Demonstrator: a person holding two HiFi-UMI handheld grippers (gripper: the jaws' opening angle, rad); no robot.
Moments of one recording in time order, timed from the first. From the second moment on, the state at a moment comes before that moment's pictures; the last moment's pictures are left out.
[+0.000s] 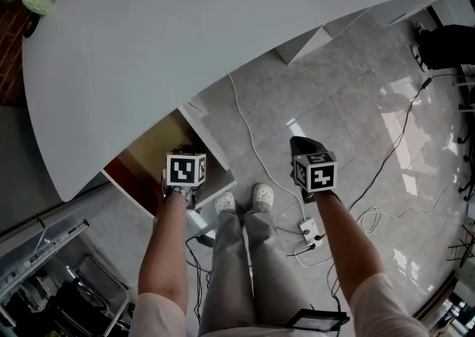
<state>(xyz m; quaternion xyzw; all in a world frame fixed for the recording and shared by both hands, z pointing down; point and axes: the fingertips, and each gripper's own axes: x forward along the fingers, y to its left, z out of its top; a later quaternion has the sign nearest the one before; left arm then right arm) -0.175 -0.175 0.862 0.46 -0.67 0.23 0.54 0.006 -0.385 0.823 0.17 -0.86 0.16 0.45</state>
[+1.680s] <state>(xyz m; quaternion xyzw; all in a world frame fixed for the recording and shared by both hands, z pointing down) -0.157 -0.141 0.734 0.44 -0.71 0.12 0.54 -0.002 -0.353 0.672 0.09 -0.90 0.12 0.41</state>
